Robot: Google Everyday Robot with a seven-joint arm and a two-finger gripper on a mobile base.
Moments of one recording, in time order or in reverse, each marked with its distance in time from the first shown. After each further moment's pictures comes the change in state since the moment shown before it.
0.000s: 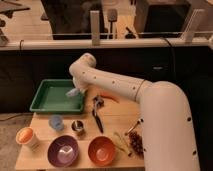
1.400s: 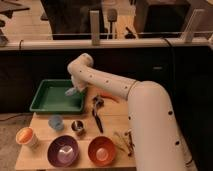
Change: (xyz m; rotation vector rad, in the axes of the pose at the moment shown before) arm 0.009 -0.023 0.032 -0.002 -0.012 0.001
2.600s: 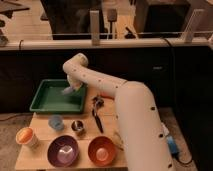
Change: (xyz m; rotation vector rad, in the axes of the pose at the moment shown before) arm -0.004 -0.031 0.028 0.001 -0.008 0.009
